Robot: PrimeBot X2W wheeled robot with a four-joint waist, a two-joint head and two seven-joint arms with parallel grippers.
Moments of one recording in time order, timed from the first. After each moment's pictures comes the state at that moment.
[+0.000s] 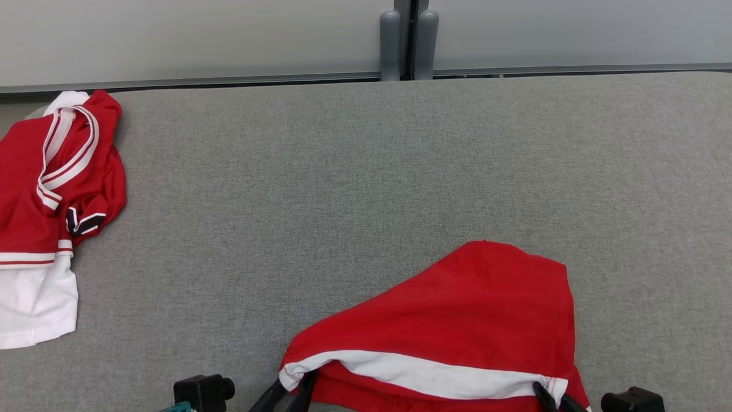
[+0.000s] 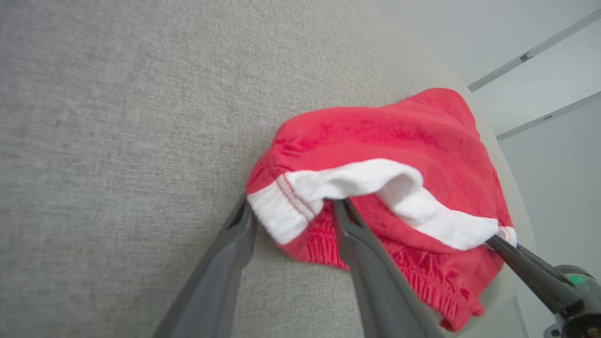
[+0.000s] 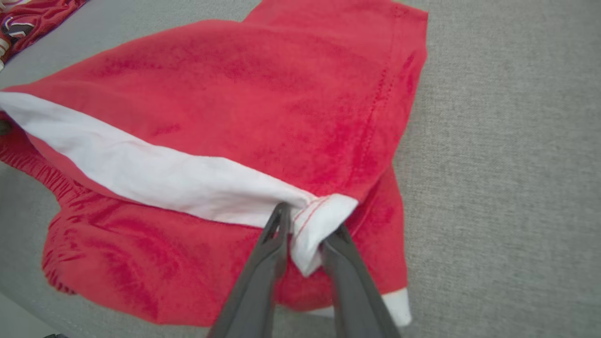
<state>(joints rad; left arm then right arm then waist) 0.19 0.06 -0.25 0.02 -0.63 -0.09 0.20 0.22 -0.23 0.28 0.02 0.33 0.13 0.04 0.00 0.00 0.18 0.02</state>
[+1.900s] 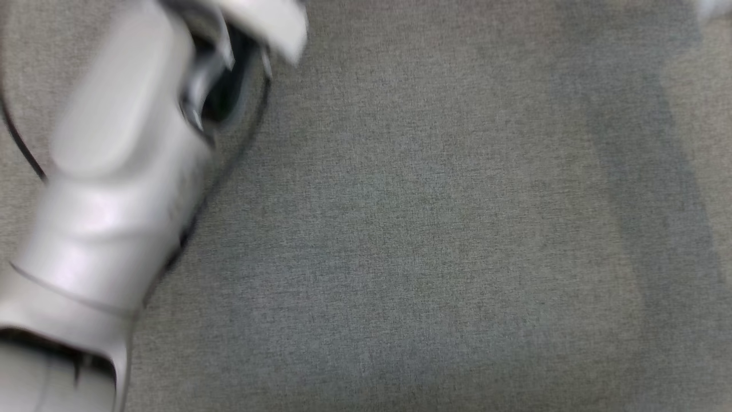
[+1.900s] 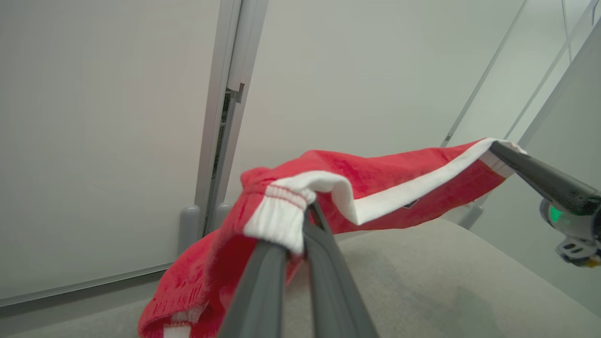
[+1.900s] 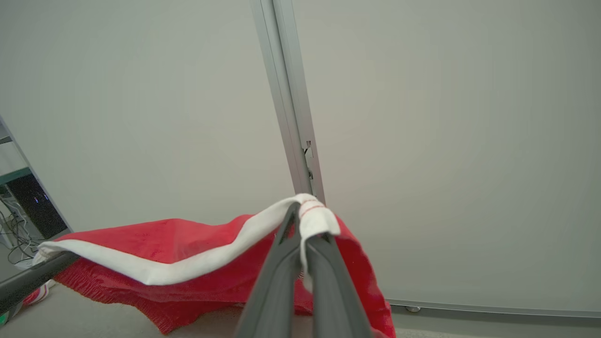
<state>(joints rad) -1.23 0.16 -0.57 0.56 -0.78 -0.13 -0.16 -1.18 -0.40 0.41 0.35 0.77 0.13 -0.13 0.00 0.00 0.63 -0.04</state>
